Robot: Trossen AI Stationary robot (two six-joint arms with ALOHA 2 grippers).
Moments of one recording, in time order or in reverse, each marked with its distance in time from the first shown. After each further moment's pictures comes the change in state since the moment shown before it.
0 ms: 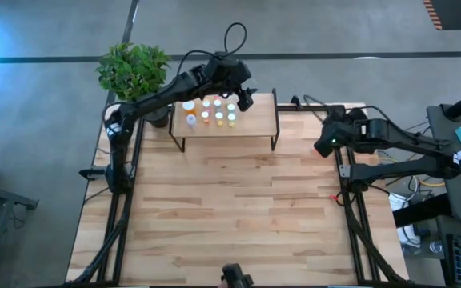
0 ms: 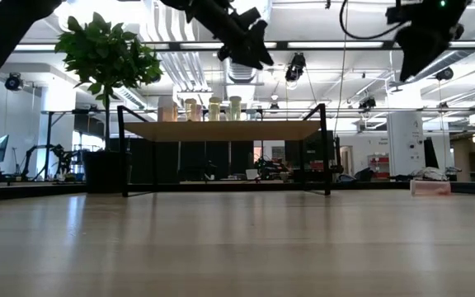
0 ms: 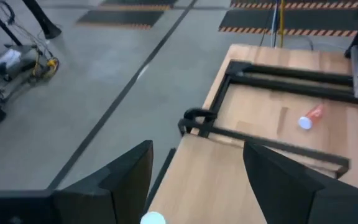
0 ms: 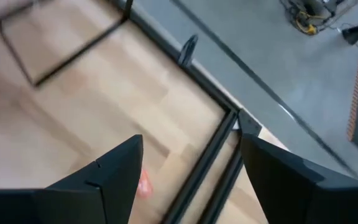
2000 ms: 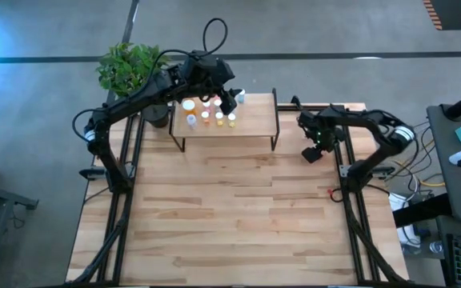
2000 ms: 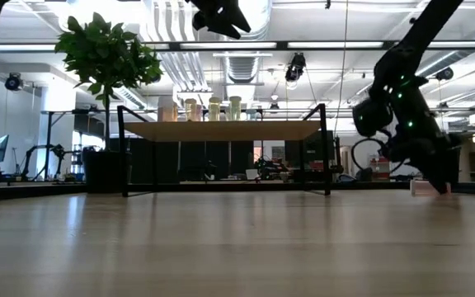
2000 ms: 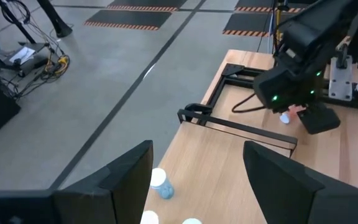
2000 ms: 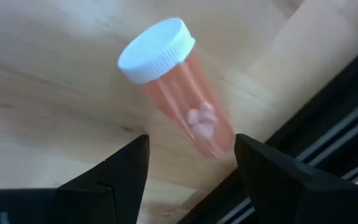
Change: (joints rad) left arm -0.060 -0.214 -0.046 -0.172 -0.082 -0.051; right arm -0.635 0.643 -0.282 0.274 -0.597 -0.246
